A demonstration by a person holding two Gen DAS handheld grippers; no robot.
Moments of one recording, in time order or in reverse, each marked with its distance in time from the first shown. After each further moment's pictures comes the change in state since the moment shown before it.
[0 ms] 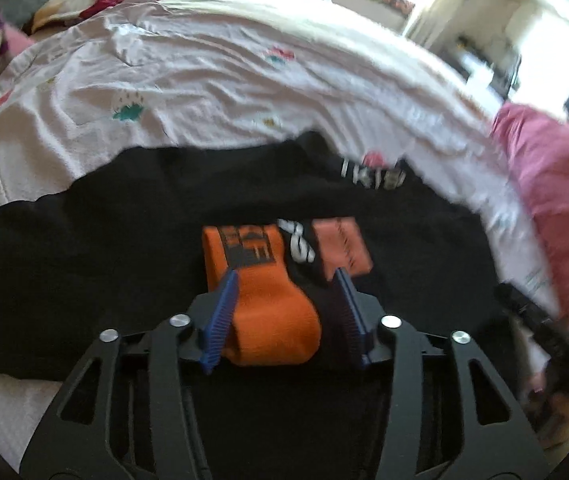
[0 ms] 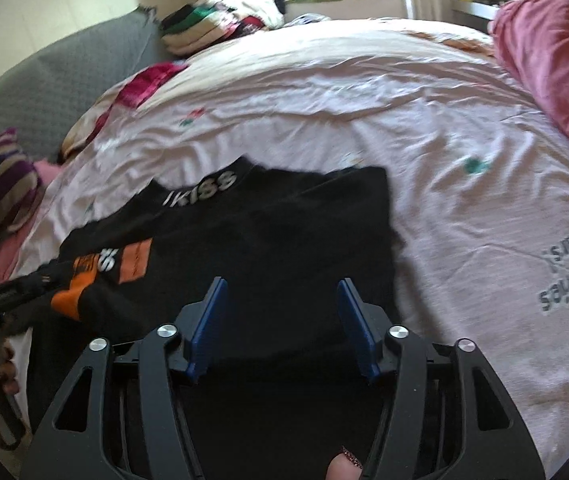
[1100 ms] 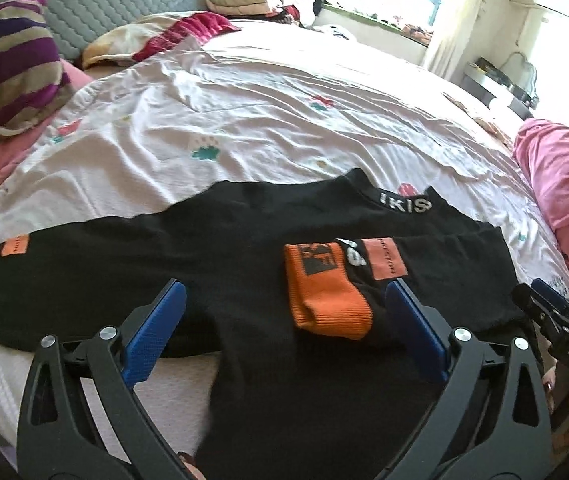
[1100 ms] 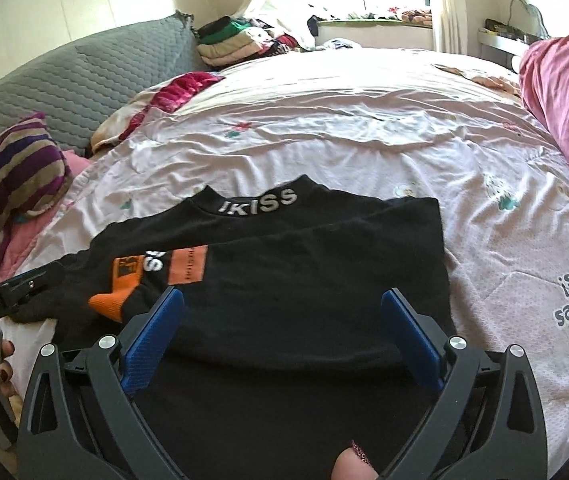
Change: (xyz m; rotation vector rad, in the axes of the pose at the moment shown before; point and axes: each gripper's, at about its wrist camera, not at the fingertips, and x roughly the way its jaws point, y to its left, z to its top) left arm -0.072 0.029 -0.016 -0.021 -0.171 0.130; right arm -0.026 0.052 -0.001 -0.093 -0.114 0.040
